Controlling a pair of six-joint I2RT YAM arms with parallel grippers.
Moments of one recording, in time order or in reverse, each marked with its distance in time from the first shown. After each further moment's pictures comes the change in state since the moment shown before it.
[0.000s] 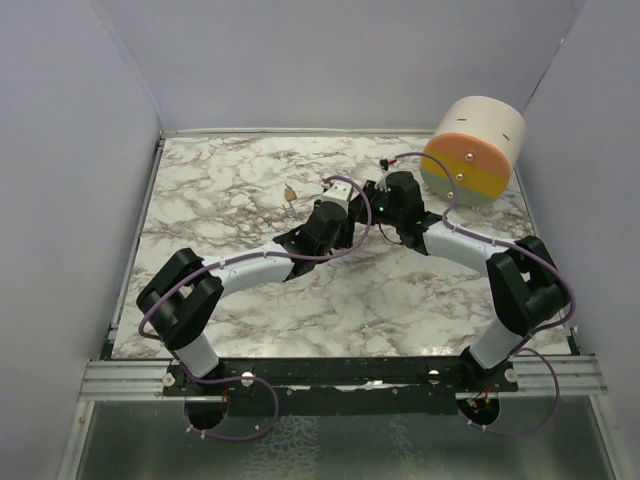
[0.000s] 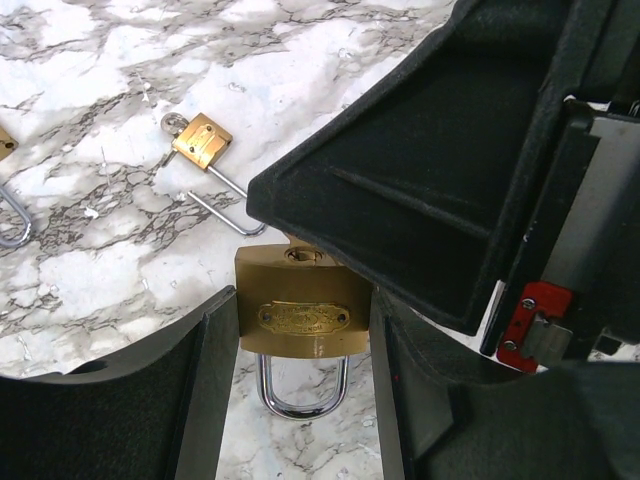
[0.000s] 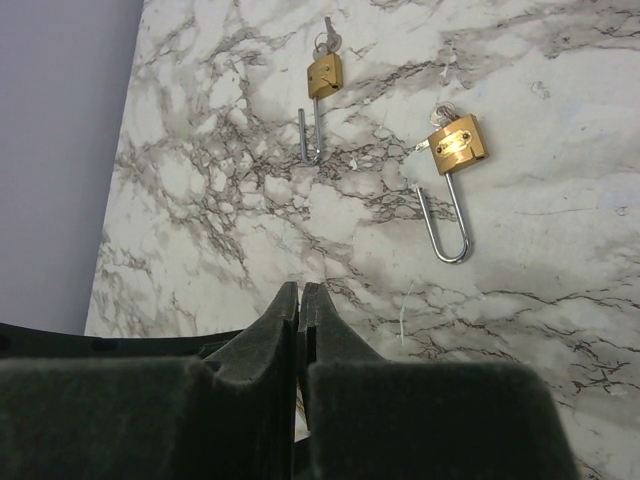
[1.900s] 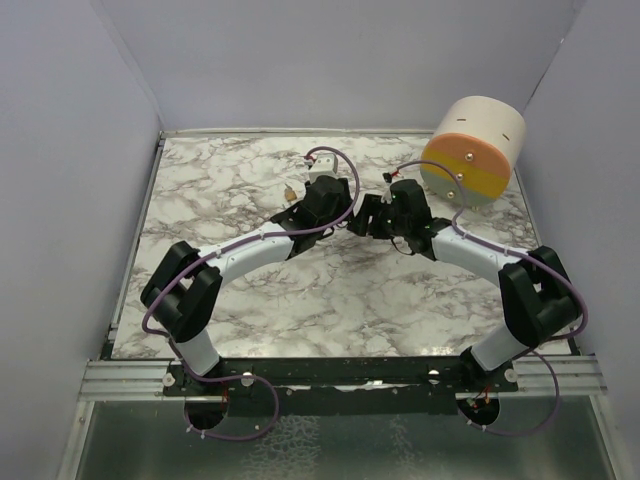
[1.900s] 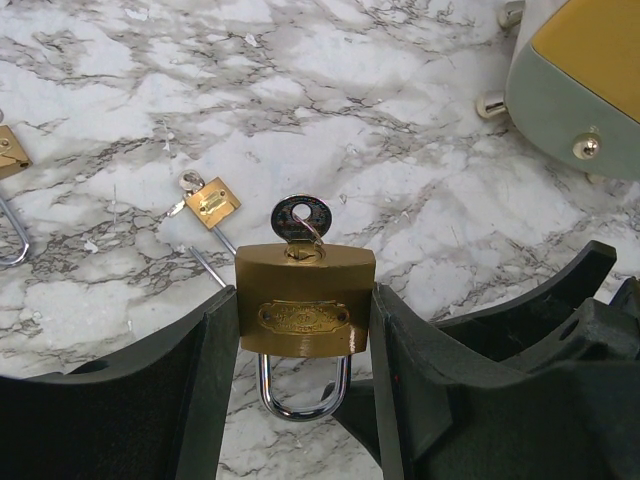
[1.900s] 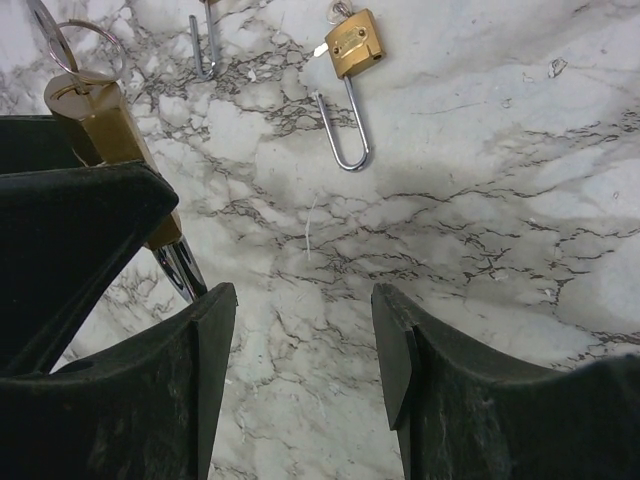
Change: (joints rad) left arm 0.074 0.045 0.176 -0.116 -0.005 -0.232; right arm -0.018 -0.079 -0.053 -0.221 0.050 -0.154
